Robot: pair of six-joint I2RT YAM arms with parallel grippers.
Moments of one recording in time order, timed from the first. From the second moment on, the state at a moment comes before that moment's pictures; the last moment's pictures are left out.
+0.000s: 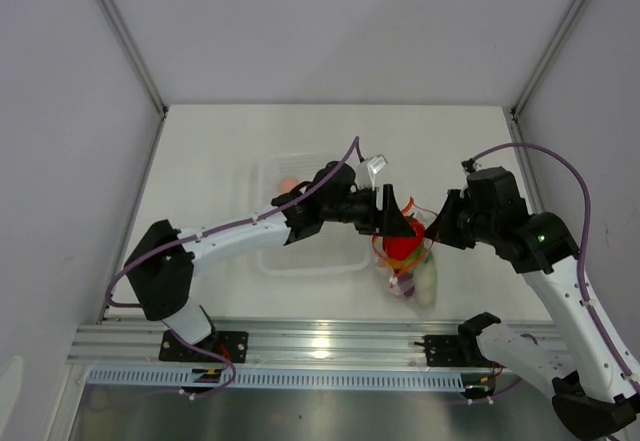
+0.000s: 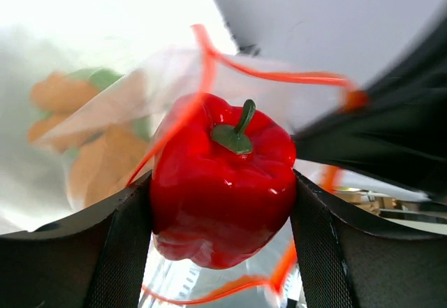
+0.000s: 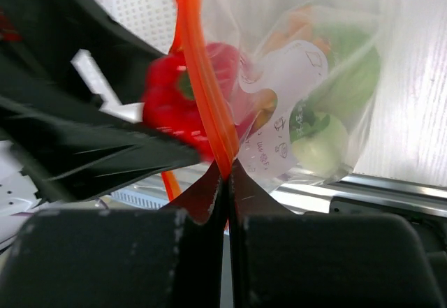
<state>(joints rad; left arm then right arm) -0.94 1.61 1.19 0.06 0.47 -0.87 0.46 0.91 1.23 -1.13 -0.07 0.66</state>
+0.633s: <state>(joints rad) -1.02 1.49 1.29 -0.26 0.17 -0.67 0.46 0.91 1.25 -1.12 -0.06 0.67</state>
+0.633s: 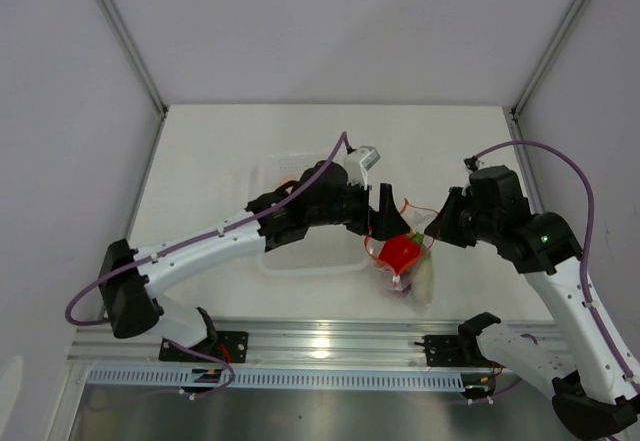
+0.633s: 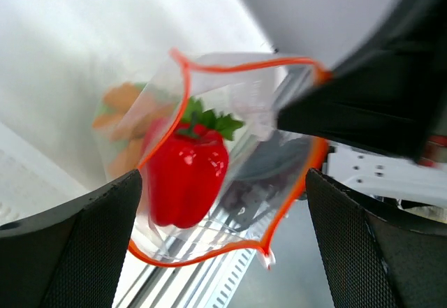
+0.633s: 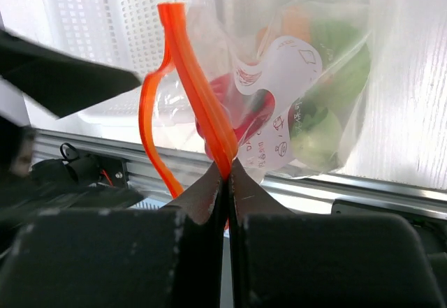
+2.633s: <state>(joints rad) -0.45 1.96 1.70 -0.75 0.16 0.24 0.40 1.10 1.24 -1.08 -0.03 0.48</state>
